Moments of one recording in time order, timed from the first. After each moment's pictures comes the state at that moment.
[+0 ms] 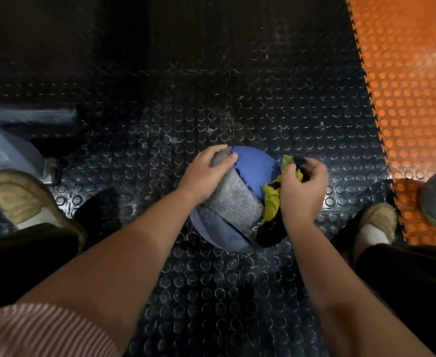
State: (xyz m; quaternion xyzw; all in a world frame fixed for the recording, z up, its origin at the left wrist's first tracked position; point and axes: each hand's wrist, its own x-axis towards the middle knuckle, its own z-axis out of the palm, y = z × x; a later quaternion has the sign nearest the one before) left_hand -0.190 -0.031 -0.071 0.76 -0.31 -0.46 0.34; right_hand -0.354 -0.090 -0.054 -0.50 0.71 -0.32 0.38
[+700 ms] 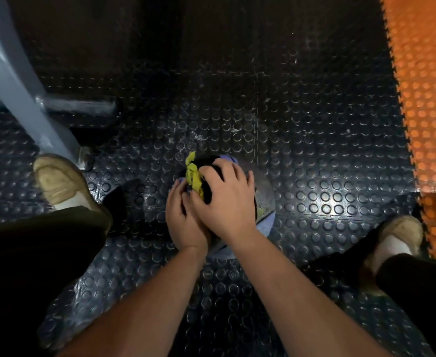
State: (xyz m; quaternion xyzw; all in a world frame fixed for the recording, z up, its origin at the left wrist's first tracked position) left_hand -0.222 0.073 -0.087 0.79 -0.02 -0.18 0.59; right_hand -0.264 0.000 -0.034 -0.88 0.37 -0.10 0.27
